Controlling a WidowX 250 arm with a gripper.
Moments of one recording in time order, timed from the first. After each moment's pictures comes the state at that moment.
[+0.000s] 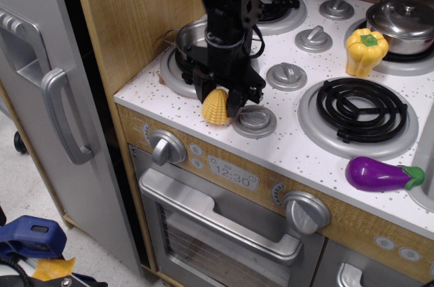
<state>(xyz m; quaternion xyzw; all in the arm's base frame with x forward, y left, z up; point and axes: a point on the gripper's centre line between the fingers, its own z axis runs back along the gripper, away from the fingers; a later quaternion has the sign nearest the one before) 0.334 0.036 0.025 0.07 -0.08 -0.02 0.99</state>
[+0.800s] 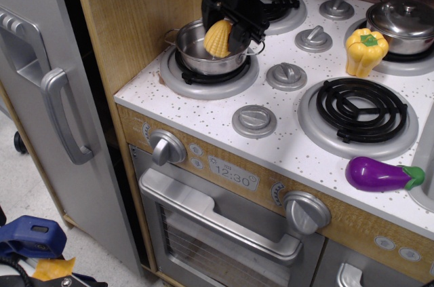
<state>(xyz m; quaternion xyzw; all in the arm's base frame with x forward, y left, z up) 0.391 0.061 0.073 0.15 -0.13 -0.11 0.97</state>
